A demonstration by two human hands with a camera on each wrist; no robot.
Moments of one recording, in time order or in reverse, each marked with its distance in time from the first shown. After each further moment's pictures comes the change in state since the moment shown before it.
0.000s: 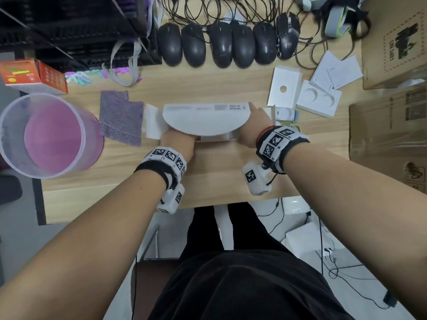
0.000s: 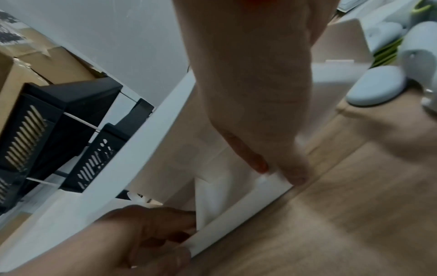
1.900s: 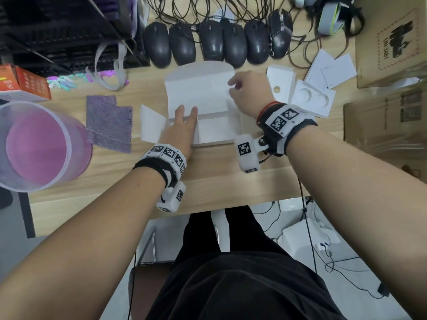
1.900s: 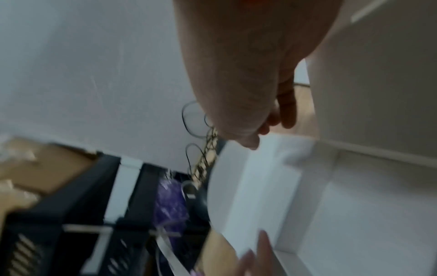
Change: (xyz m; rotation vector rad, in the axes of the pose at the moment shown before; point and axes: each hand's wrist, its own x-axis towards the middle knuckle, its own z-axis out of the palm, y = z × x) left_hand 0.038 0.004 0.007 -0.259 0.028 -0.004; right_hand 0.051 0.034 -0.034 0.603 0.343 0.239
